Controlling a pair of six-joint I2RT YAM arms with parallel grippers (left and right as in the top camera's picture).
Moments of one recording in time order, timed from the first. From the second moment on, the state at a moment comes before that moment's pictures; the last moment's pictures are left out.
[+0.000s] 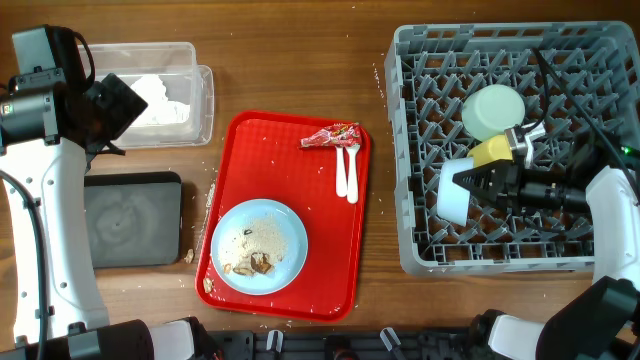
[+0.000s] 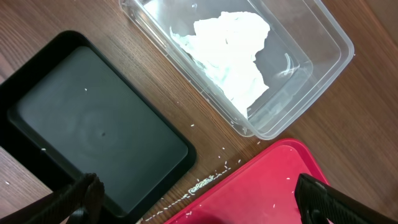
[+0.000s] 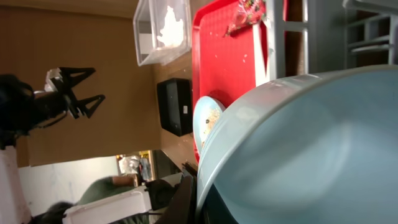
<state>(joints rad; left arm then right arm) 0.21 1.51 1.63 -1.25 -0.14 -0.62 -0.42 1.48 1.04 -1.36 -1.12 -0.32</state>
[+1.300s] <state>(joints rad) 0.21 1.51 1.63 -1.25 -0.14 -0.62 -0.43 1.54 1.00 -1.36 -1.24 -0.34</state>
